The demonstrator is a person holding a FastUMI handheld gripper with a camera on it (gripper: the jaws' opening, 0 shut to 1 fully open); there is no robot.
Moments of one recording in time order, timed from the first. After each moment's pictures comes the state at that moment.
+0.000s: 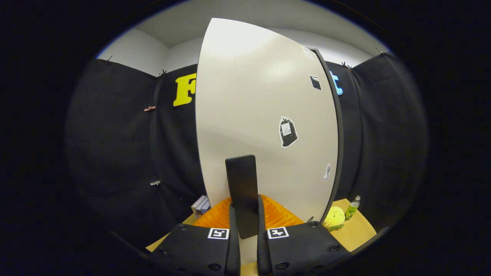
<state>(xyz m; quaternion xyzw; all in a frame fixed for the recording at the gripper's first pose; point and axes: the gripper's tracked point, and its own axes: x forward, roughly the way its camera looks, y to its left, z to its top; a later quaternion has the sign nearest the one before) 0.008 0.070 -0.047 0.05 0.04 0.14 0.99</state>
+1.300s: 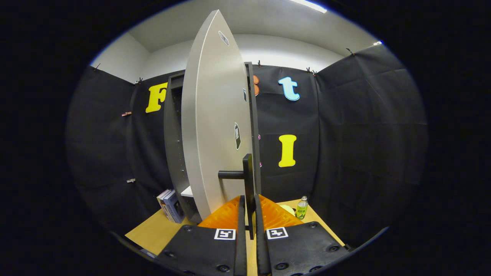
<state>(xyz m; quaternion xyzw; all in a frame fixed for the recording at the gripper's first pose) -0.031 -0.127 -0.043 0.04 0.03 0.06 1.00</state>
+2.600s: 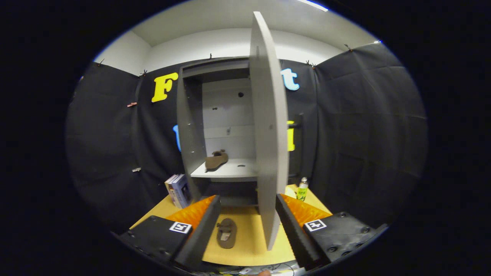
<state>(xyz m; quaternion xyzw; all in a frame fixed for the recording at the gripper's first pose) -0.105 -0.069 -0.115 0.05 0.10 0.08 0.99</state>
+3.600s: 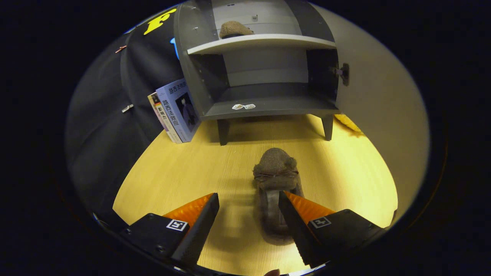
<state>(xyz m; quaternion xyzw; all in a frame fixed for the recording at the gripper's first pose) 0.033 0.085 -0.478 0.05 0.36 0.11 0.92</state>
